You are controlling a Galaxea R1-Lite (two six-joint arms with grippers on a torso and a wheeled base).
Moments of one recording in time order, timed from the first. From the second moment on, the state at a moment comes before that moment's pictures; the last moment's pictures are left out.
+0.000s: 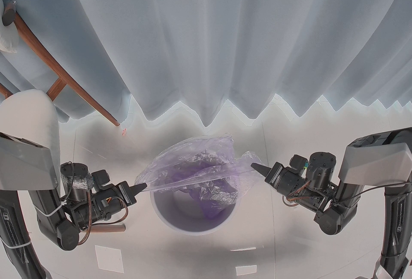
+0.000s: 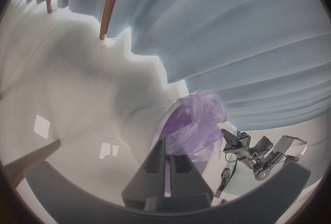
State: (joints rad) left arm -0.23 2.11 -0.23 -1.51 -0.33 -0.68; right arm 0.45 2.31 -0.58 -1.55 0.22 0.88
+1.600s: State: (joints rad) left arm -0.29 2.02 -0.19 -1.53 -0.33 -0.23; right arm 0.58 2.30 -0.49 -1.55 0.21 0.88
